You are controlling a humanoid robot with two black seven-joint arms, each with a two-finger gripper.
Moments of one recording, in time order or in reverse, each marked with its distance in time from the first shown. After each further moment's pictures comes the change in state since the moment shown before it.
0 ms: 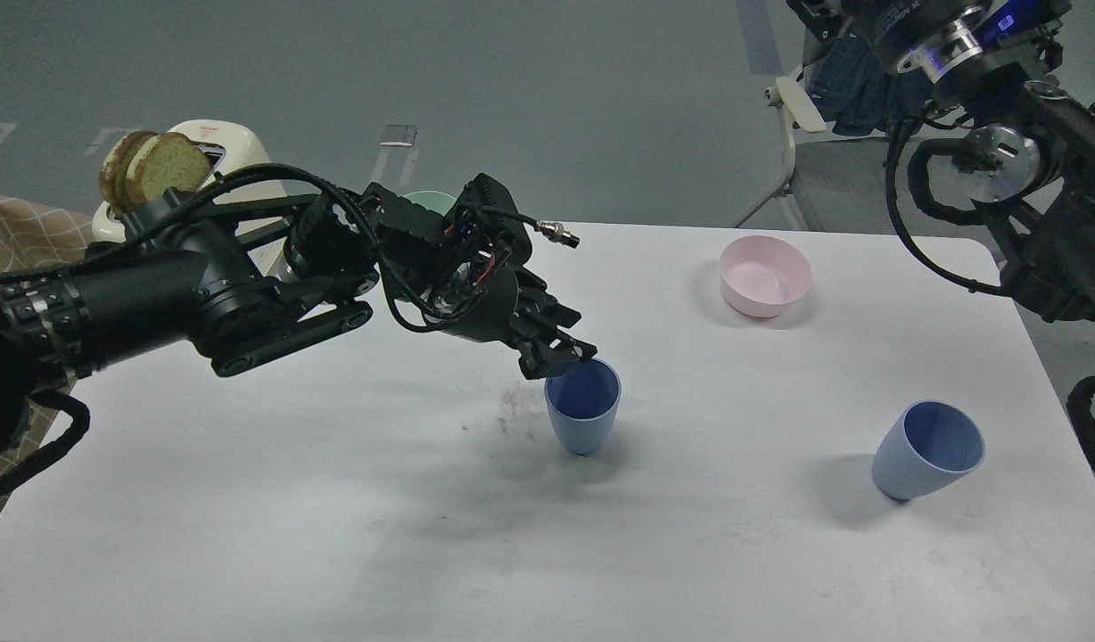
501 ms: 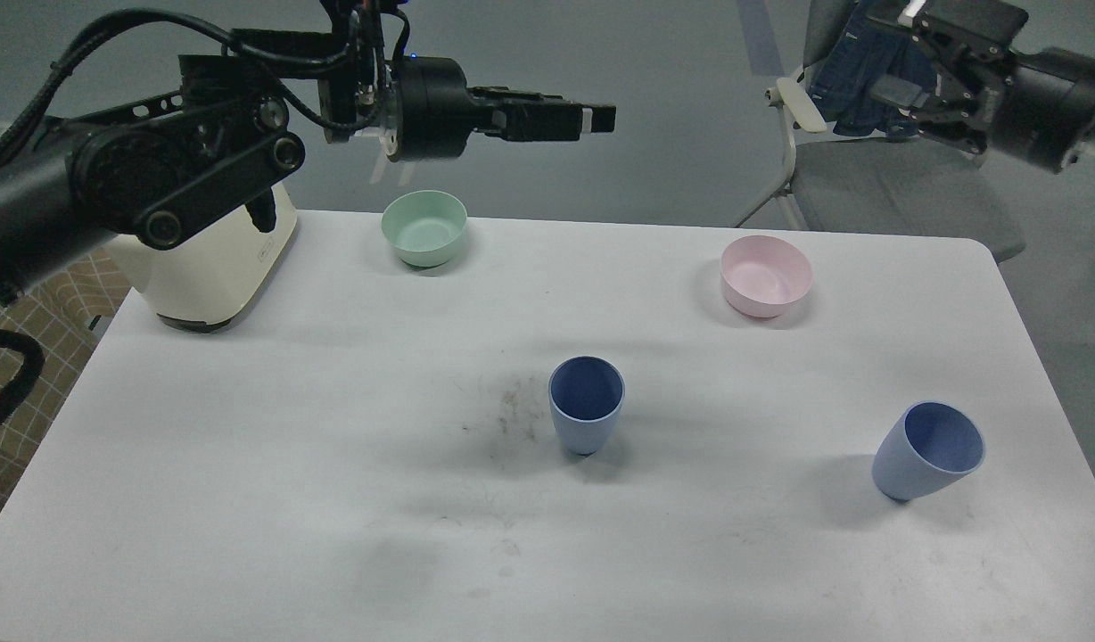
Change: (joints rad) left arm -0.044 0.055 -0.196 0.178 -0.630 0.030 0.000; right arm -0.012 -0.643 -0.331 0.579 -0.594 -0.002 0.000
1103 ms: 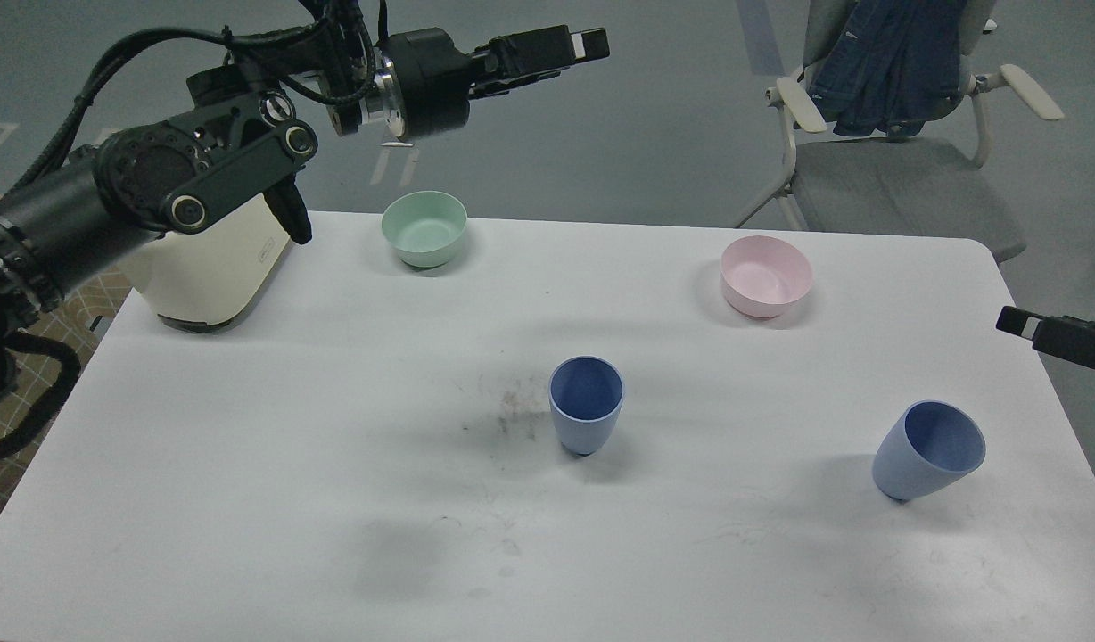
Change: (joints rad) left arm 0.021 -0.064 0.004 0.083 -0.128 0.068 0.000; right arm -0.414 -0.378 -0.024 0.326 -0.392 -0.410 0.000
